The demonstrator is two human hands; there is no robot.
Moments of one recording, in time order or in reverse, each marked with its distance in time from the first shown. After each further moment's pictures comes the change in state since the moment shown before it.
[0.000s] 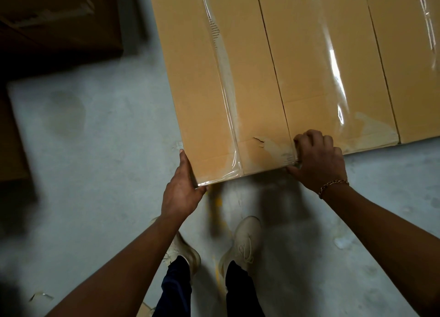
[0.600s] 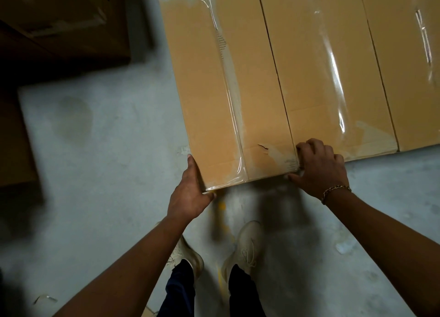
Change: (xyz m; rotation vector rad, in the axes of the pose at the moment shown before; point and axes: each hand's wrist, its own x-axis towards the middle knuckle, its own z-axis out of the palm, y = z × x) left_hand 0.002 0.004 -0.009 0.007 -0.115 -0.018; right_hand -0.005 -0.011 -0.015 0.008 -0.129 0.056
